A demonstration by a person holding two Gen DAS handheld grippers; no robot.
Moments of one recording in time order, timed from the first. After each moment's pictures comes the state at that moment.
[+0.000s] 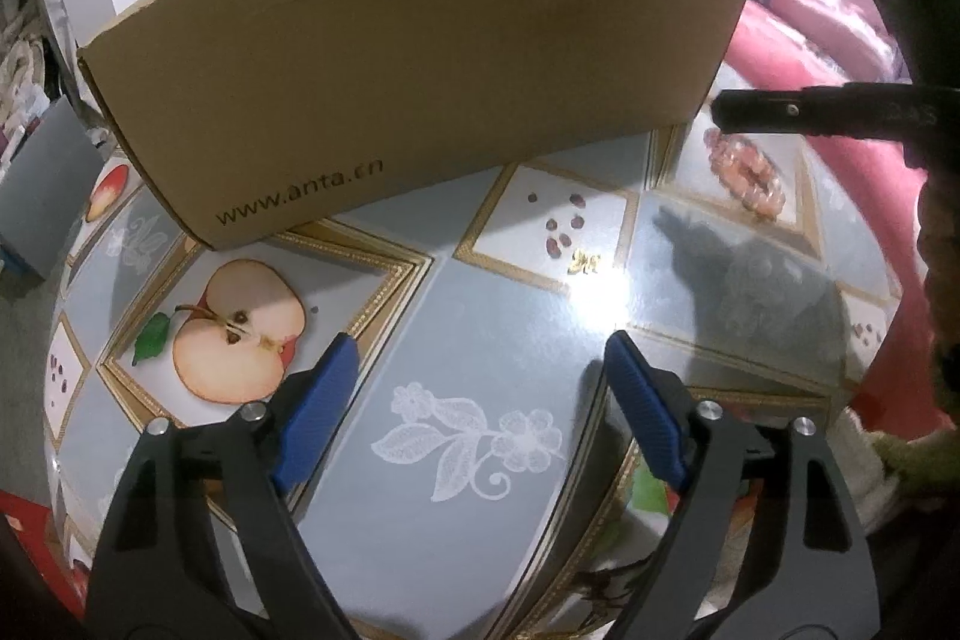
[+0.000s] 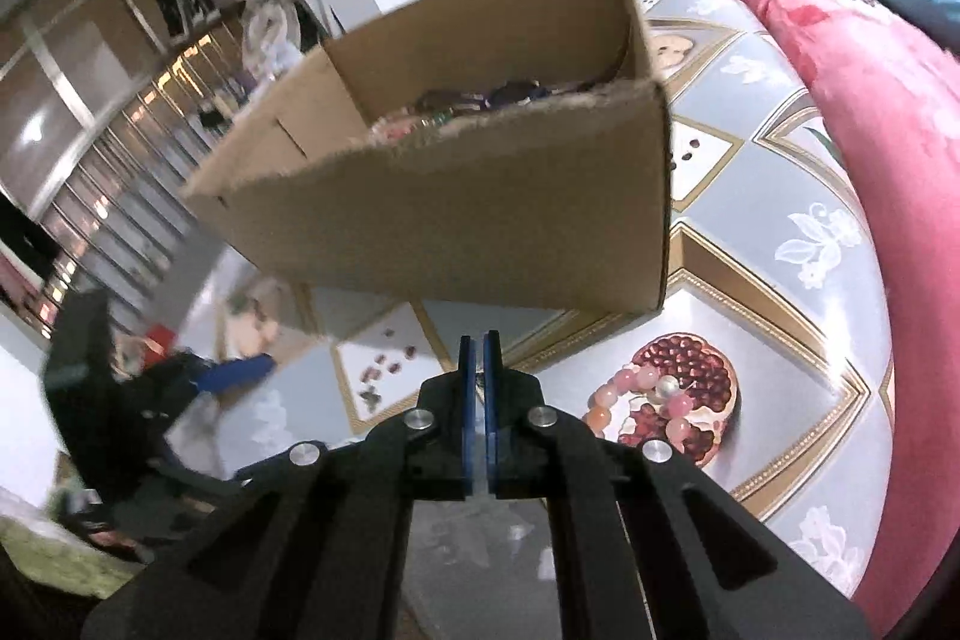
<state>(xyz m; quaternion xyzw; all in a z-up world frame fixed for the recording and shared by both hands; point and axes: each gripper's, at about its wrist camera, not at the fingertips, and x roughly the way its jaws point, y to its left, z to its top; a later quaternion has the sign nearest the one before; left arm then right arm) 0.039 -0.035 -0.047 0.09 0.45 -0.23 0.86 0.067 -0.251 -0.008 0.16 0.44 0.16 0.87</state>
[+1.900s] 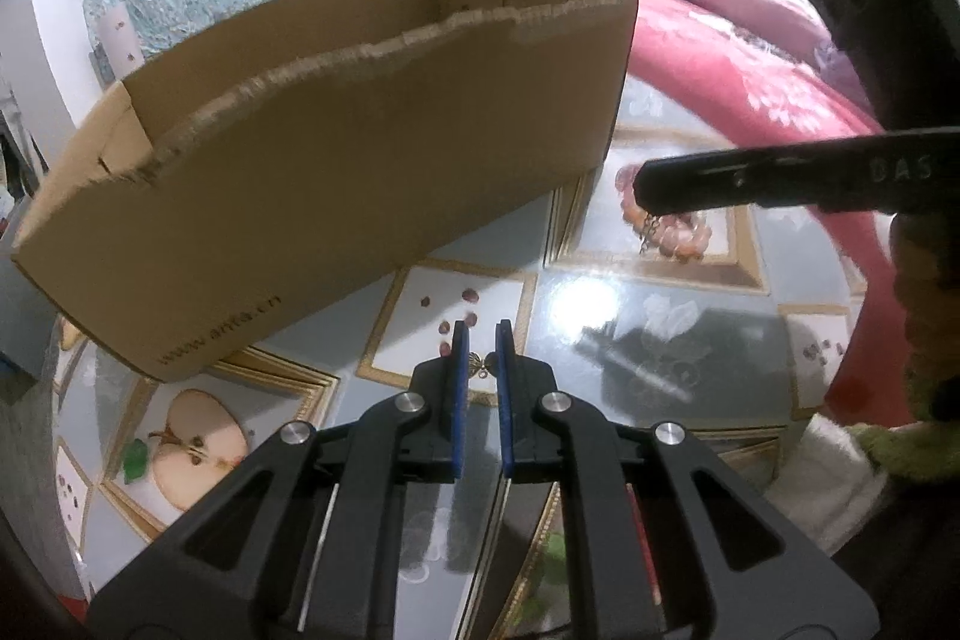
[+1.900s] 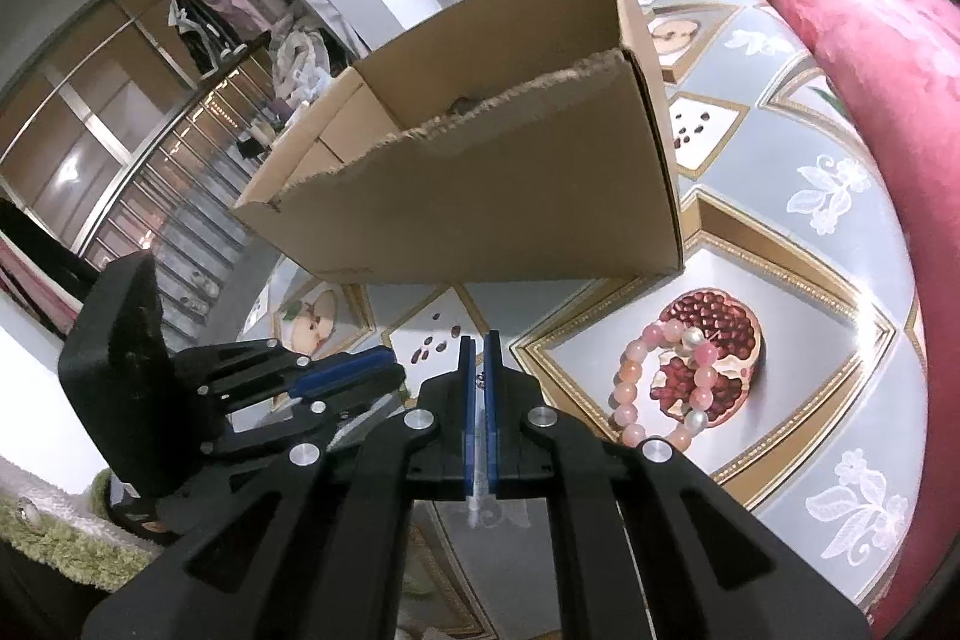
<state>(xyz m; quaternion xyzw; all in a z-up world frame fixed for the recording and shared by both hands) 0.035 -0.081 -0.022 0.15 0.39 -0.30 0.86 0.045 -0.254 -0.010 0.20 0.43 0.19 0.86</state>
